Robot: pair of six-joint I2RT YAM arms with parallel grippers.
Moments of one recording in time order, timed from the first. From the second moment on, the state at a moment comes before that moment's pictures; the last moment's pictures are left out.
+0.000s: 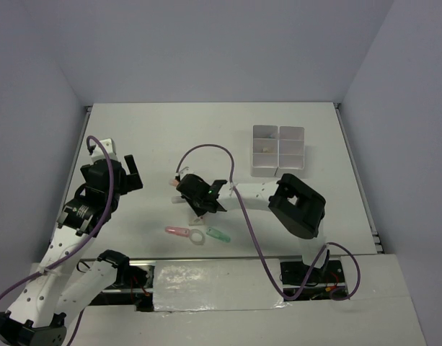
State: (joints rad) left arm -0.31 0.74 0.87 -0.69 -0.47 -0.37; right arm 1.06 1.94 1.26 -0.32 0.24 0.30
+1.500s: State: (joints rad) left arm -0.31 0.73 0.86 -0.68 -0.43 -0.34; right arm 0.35 1.69 1.26 -0.35 0.32 0.15
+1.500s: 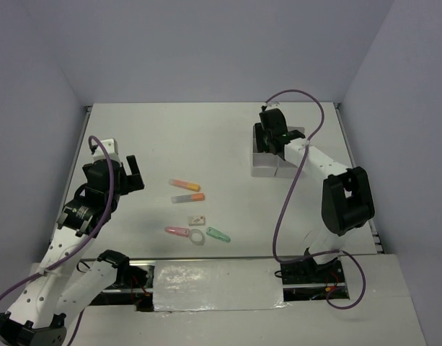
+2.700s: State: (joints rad) left arm -0.29 0.71 0.86 -0.70 -0.52 -0.37; right arm 0.93 1.84 1.40 -0.30 -0.10 -0.09
